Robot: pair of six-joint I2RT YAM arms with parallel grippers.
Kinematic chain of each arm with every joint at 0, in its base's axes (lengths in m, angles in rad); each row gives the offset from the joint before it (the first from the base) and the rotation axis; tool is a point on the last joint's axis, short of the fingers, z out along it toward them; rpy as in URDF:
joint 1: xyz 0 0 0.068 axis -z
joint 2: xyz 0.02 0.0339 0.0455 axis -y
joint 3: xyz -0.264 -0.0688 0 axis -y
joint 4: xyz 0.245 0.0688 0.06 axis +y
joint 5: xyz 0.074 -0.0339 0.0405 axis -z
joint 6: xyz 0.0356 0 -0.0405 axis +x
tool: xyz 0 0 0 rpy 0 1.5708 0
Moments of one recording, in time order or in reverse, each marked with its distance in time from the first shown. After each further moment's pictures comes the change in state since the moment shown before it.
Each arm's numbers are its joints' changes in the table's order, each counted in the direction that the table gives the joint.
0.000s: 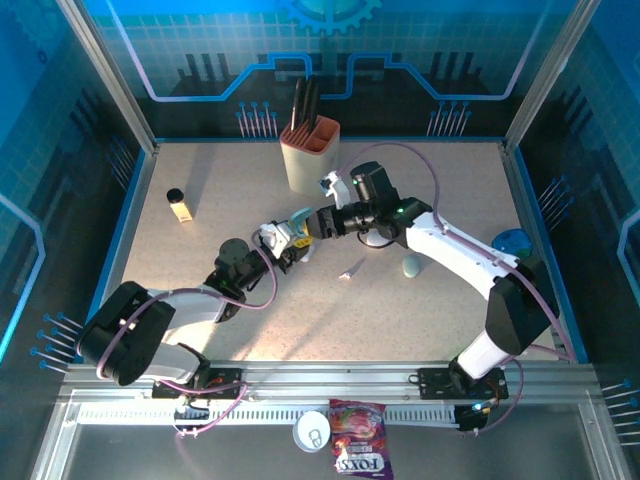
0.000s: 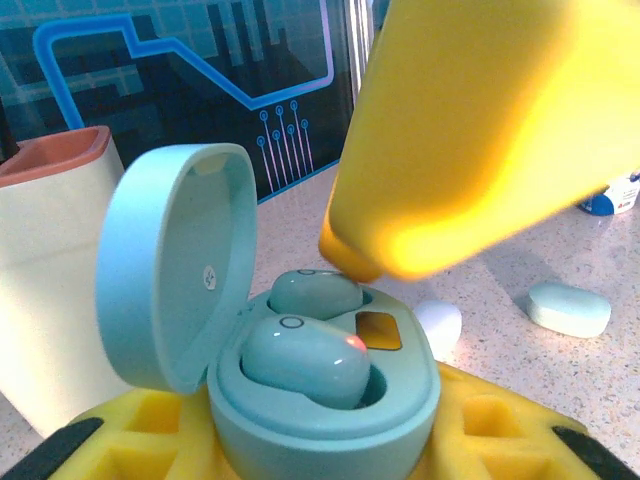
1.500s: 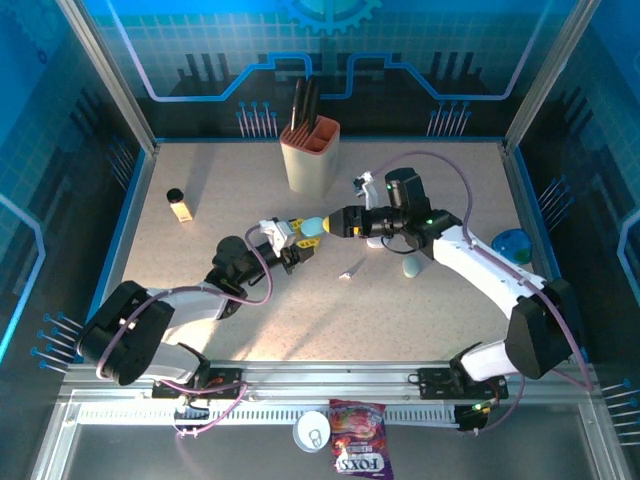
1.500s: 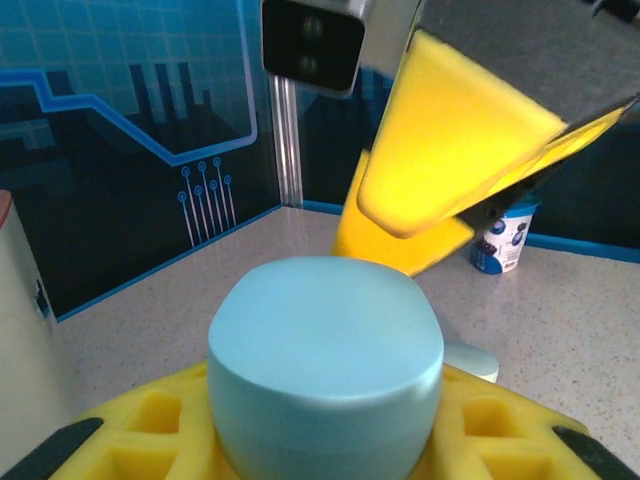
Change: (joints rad) left arm 0.000 -0.007 0.032 -0.079 0.180 -0.133; right arm 0.124 0.154 -0.217 -0.154 -0.148 0.211
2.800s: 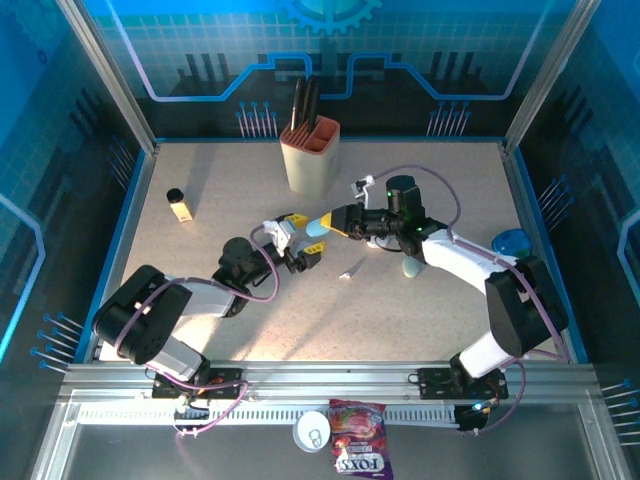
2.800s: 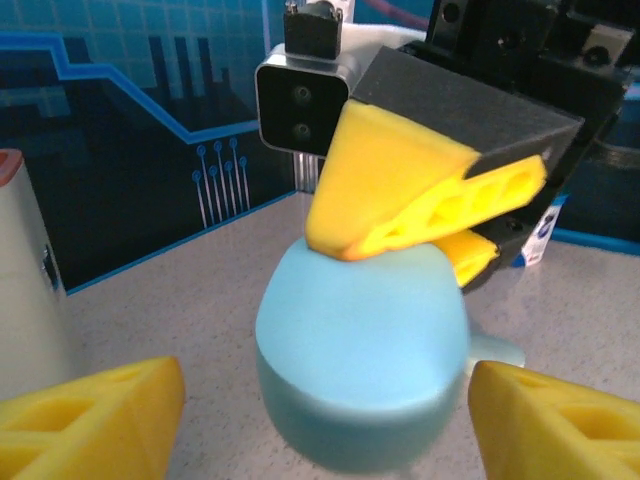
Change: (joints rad) left arm 0.003 -0.115 -0.003 -0.082 -0.058 -0.007; right arm 0.043 -0.133 -0.106 -0.376 -0.116 0.316
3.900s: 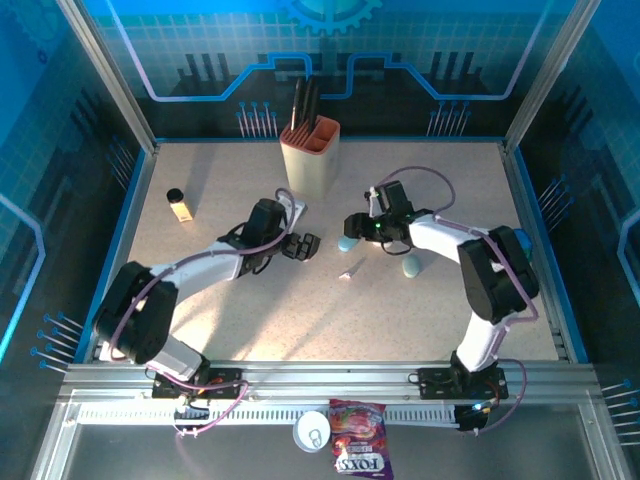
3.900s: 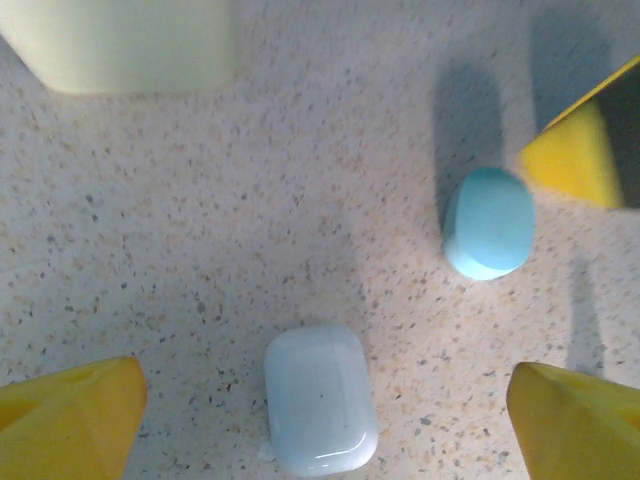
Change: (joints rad) left arm -0.003 -0.026 0.470 1.238 -0.361 -0.107; right arm 0.043 -0.205 0.117 0.365 0.547 -0.429
